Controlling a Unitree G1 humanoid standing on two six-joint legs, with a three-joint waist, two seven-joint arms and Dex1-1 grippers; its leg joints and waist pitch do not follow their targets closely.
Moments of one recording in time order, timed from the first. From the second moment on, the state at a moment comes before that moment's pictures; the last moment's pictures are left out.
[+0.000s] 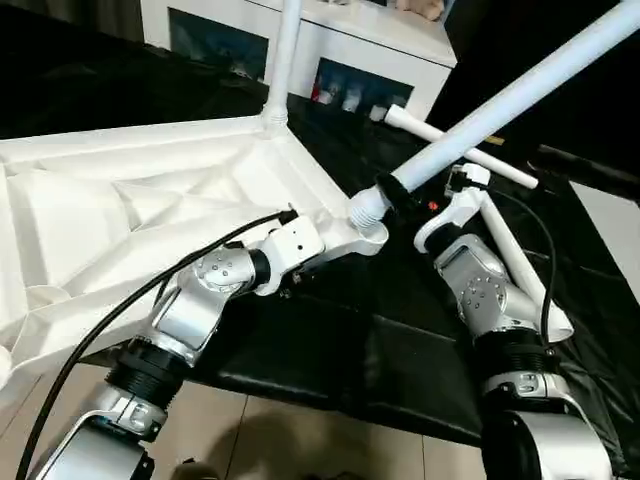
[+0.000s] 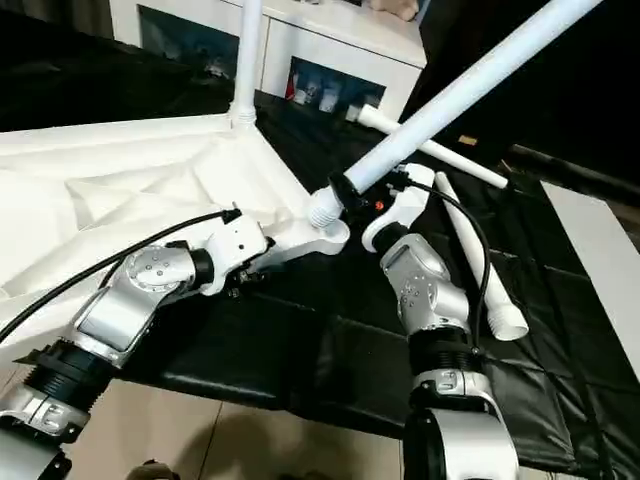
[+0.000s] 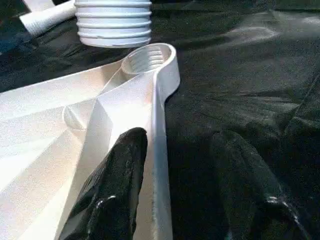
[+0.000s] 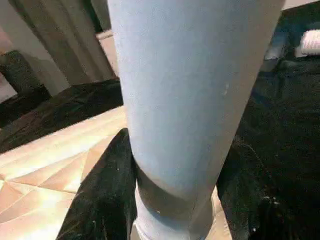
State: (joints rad) left arm -0.56 0.33 -0.34 0.31 0.14 0.22 -0.73; right arm -0.66 -0.05 -0.24 0.61 0.45 0.21 0.43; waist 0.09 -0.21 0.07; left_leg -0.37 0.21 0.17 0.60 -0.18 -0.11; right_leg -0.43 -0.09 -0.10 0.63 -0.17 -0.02
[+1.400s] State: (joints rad) left arm -0.46 0.02 -0.02 -0.09 -0.46 0.51 -0.59; right arm -0.51 -0.30 0.16 0.28 -0.18 0.30 0.18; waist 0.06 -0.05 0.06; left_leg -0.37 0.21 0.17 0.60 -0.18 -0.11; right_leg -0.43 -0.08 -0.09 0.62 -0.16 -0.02
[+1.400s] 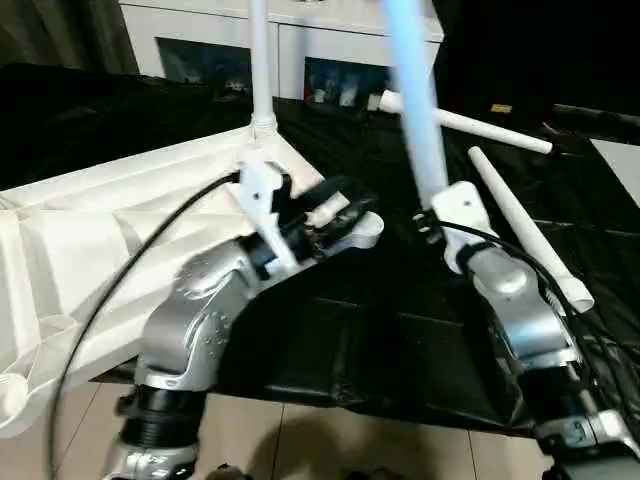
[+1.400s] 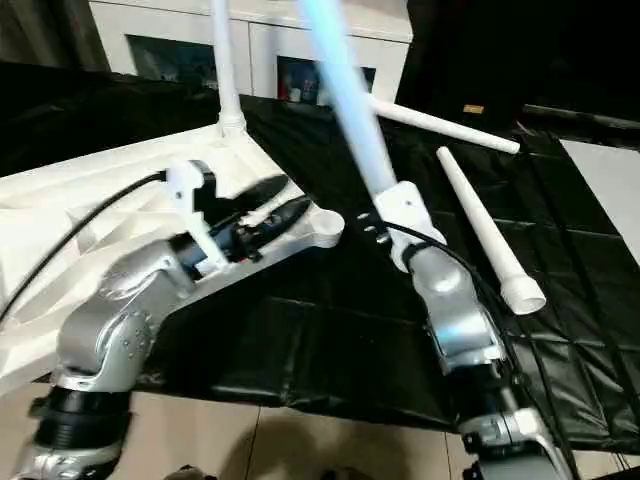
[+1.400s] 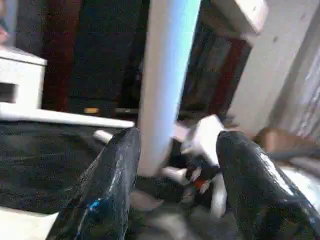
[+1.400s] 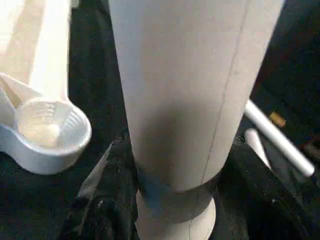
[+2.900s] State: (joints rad) left arm -0.59 -0.06 0.14 0.05 -0.48 0.40 -0.35; right arm -0.54 -0.28 0.30 0.24 -0.27 0.36 0.29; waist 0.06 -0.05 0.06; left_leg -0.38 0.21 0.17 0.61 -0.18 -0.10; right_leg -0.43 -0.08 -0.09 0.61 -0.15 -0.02
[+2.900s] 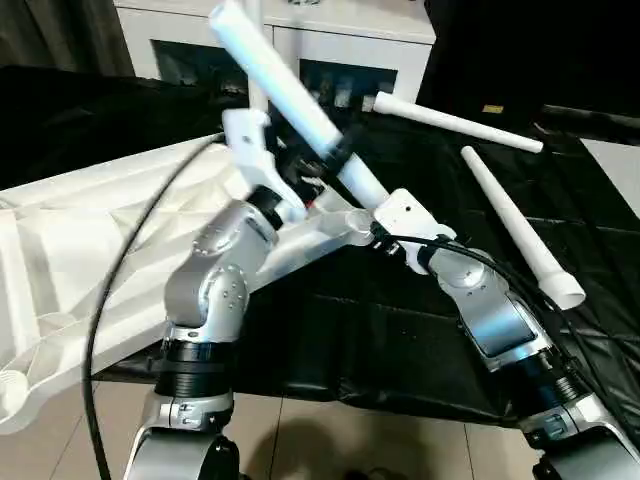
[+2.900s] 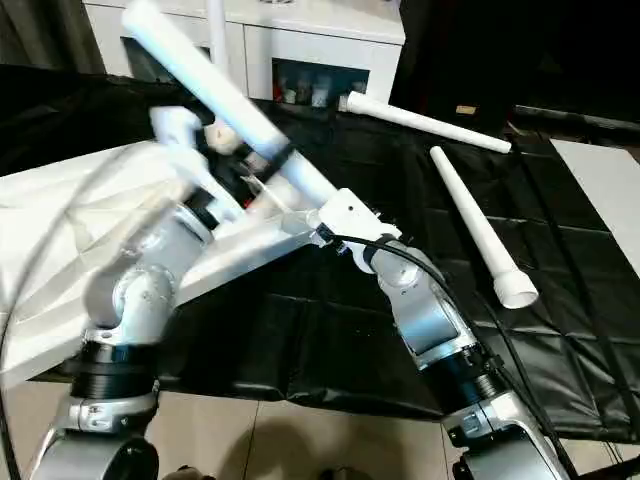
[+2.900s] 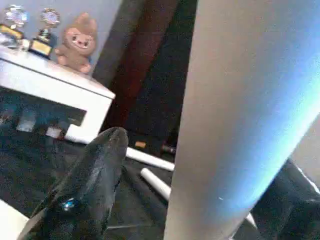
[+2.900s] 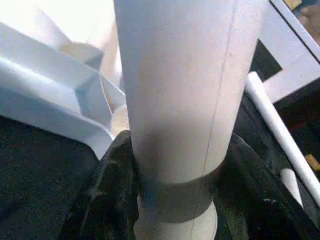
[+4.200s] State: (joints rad) left arm -0.64 -0.07 0.32 0.11 -0.60 0.26 -0.24; right arm -0.51 -0.26 0.24 0.21 -0.19 0.18 0.30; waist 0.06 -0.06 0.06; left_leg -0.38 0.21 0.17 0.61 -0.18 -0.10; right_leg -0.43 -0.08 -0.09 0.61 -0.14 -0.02
